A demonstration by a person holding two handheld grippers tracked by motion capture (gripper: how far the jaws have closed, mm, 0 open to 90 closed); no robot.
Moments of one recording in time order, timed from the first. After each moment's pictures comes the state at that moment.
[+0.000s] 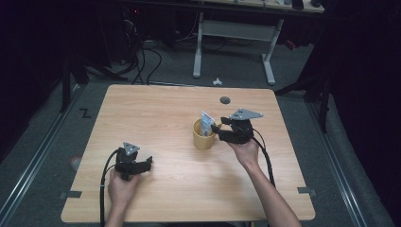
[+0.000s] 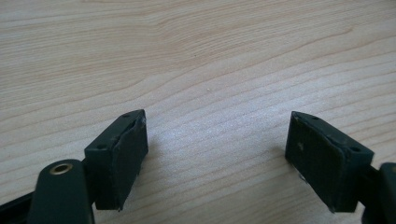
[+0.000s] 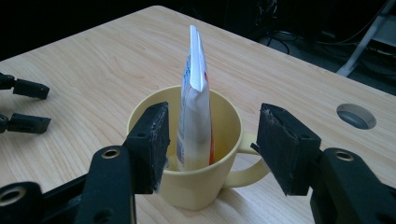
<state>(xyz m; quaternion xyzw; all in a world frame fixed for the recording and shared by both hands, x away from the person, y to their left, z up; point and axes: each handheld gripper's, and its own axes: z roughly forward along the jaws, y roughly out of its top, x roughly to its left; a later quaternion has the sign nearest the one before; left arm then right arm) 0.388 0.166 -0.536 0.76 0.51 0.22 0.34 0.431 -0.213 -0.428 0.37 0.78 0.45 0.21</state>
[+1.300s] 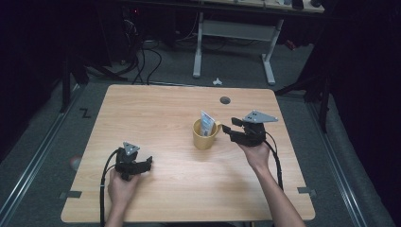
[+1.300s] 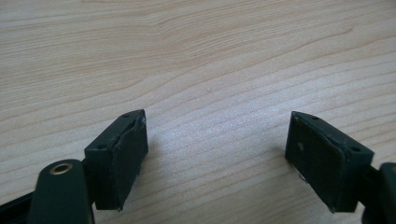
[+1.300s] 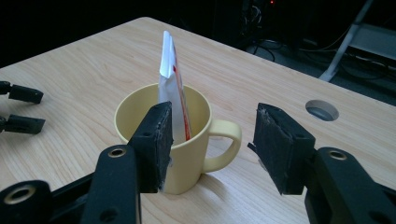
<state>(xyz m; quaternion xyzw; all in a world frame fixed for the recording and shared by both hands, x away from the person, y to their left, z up) 0.388 0.166 -0.536 0.76 0.51 0.22 0.34 0.413 -0.244 -0.419 0.39 0.76 0.46 0.23</state>
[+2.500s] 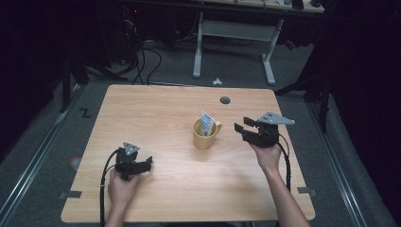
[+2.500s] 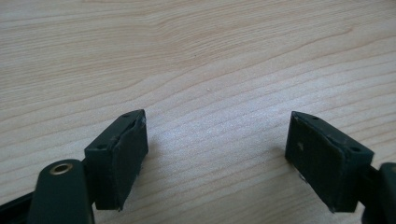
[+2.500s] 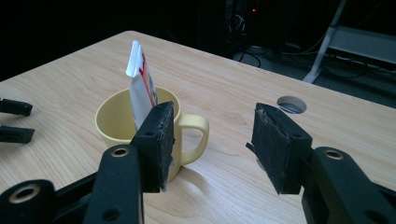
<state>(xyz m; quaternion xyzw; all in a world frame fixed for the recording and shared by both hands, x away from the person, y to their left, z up) 0.388 0.166 -0.536 0.76 0.51 0.22 0.34 0.402 -0.277 -0.414 0.41 0.74 0.48 0.24</state>
